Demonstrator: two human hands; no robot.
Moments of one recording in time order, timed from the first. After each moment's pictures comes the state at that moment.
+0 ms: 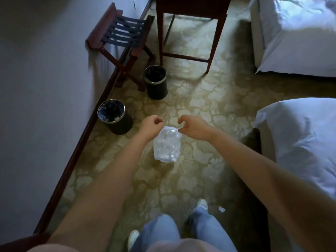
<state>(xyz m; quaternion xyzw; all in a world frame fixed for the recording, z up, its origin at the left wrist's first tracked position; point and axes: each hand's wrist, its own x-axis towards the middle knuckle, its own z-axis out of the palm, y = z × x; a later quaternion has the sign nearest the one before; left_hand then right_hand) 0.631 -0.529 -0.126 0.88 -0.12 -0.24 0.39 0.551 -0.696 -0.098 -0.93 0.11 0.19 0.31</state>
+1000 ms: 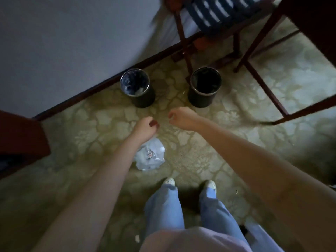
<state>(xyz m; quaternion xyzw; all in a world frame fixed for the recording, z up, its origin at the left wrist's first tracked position) 0.854 -0.749 -0.199 0.85 0.29 -0.17 0.41 0.957 -0.891 -0.170 -0.87 -0.30 0.36 0.17</state>
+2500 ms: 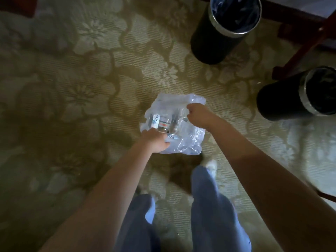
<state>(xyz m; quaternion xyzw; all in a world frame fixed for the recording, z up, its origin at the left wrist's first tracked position) 0.661 -0.679 -0.618 0.82 0.30 -0.38 0.30 0.833 -0.702 -0.569 -0.79 -0.44 0.43 -0.07</state>
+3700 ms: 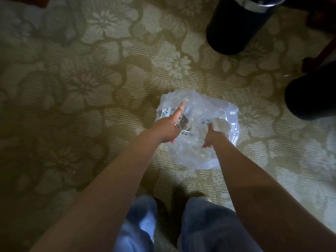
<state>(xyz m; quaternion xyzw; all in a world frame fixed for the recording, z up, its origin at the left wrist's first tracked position) 0.654 -0.712 -0.684 0.73 0.41 -0.17 0.53 0.823 -0.806 -0.748 -0.80 -0.28 0.45 -0.26</state>
